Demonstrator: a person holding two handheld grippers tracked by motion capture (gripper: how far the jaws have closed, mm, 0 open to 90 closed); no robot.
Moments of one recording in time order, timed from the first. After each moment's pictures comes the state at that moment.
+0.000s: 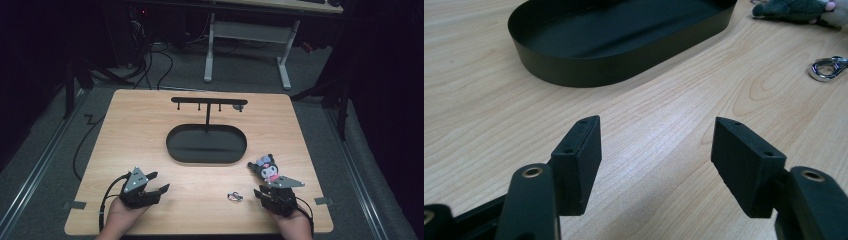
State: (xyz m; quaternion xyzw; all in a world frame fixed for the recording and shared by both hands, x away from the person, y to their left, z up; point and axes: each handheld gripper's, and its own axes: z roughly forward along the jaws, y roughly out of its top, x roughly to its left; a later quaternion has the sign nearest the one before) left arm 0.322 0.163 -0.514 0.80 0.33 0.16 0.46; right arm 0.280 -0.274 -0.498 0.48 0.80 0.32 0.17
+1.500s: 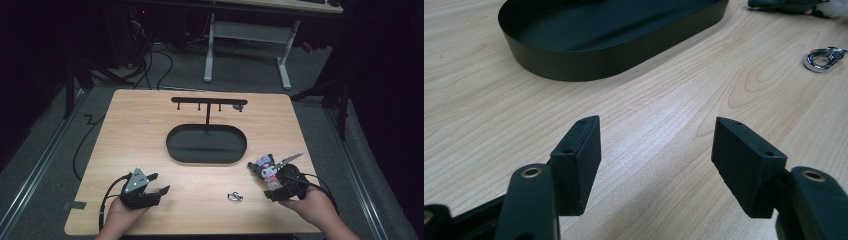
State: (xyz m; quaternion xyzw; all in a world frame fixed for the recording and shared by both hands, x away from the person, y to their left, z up) left arm 0.322 0.163 -0.516 0.81 0.33 0.16 0.46; right arm 0.316 -0.290 -0.435 0.48 0.86 0.15 0.08
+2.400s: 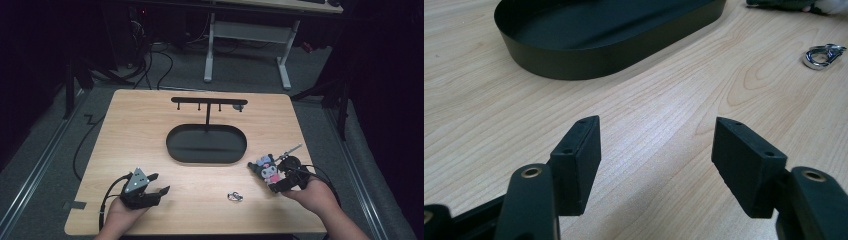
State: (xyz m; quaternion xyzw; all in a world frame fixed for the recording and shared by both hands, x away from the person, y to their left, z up) left arm 0.322 0.162 -0.516 0.82 0.32 0.15 0.46; right arm 0.345 -0.303 -0.445 0.50 0.86 0.10 0.07
